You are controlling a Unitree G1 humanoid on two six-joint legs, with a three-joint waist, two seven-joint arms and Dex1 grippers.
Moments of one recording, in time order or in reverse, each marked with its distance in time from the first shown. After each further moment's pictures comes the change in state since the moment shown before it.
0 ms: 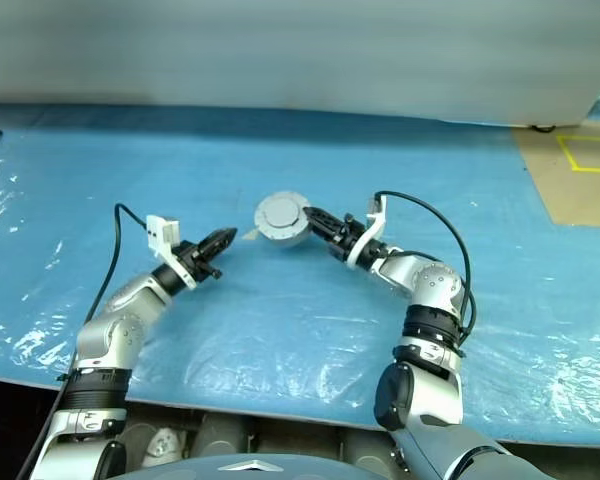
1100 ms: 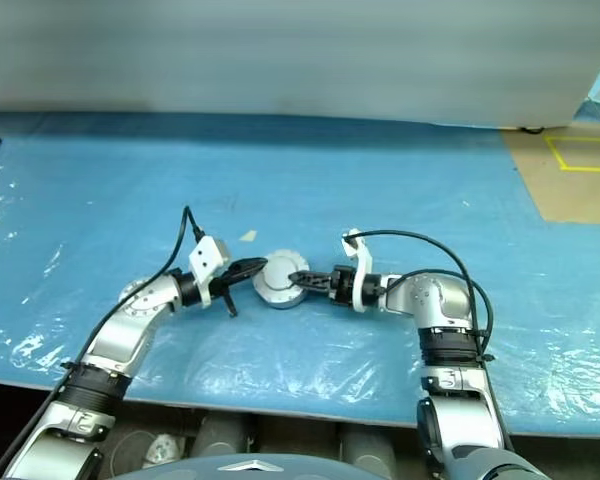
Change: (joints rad) left arm -0.026 0.168 -0.292 0.087 0.474 -0.448 -0.182; right arm 0.151 -0.215 0.423 -0.156 -0.246 0.099 0.342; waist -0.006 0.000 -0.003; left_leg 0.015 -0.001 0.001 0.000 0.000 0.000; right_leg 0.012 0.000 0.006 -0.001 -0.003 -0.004
